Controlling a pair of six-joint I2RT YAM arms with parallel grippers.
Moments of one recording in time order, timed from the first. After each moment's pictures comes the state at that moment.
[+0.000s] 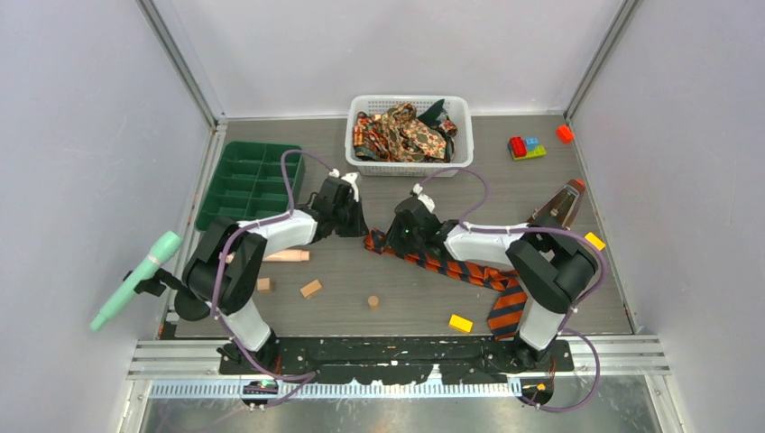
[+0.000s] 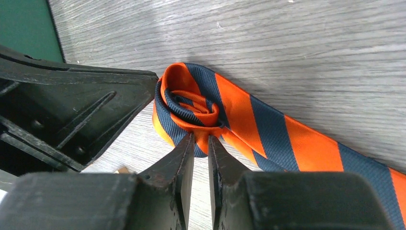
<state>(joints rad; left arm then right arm) -0.52 1.68 0.90 -0.04 0.16 -0.47 0.80 1.72 0.89 0.05 0.05 1.06</state>
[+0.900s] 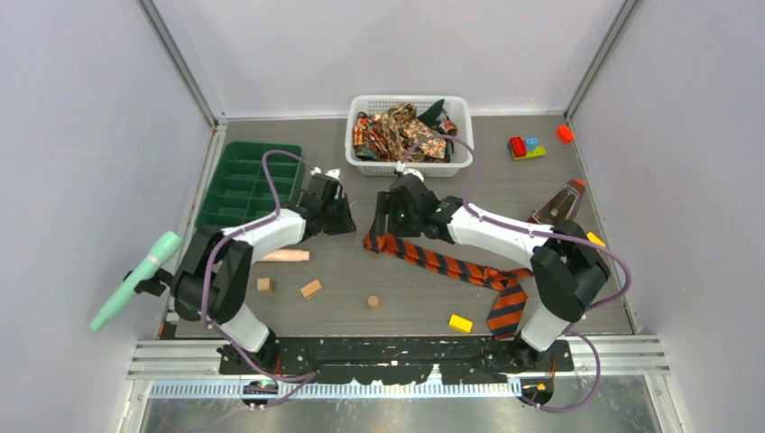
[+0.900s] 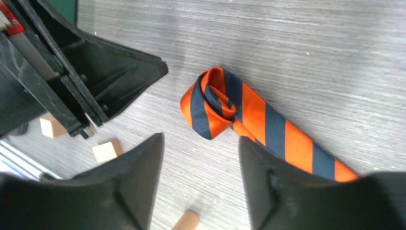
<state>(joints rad) -0.46 1.63 0.89 -0.12 0.10 -0.53 0.80 1.66 1.11 -0.24 0.05 0.77</state>
